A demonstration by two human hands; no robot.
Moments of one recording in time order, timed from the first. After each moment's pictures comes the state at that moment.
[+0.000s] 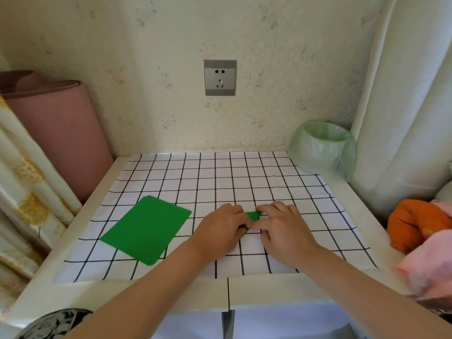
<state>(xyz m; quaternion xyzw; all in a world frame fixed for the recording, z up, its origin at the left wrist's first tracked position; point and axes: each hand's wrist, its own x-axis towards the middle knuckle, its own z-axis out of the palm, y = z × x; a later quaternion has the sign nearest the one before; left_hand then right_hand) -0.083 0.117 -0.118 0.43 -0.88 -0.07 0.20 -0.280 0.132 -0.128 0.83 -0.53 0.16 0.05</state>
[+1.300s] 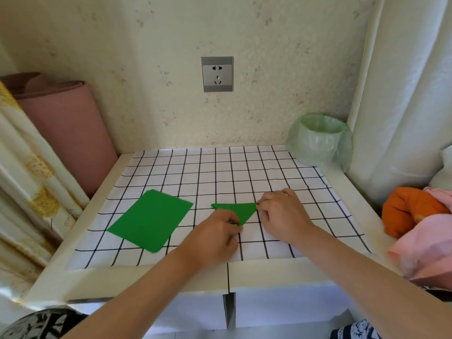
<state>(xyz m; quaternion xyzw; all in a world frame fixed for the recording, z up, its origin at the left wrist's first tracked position) -0.069 0.162 -0.115 0.46 -0.86 -0.13 0.18 -0.287 0.115 -0.128 0.82 -0.53 0.18 0.06</state>
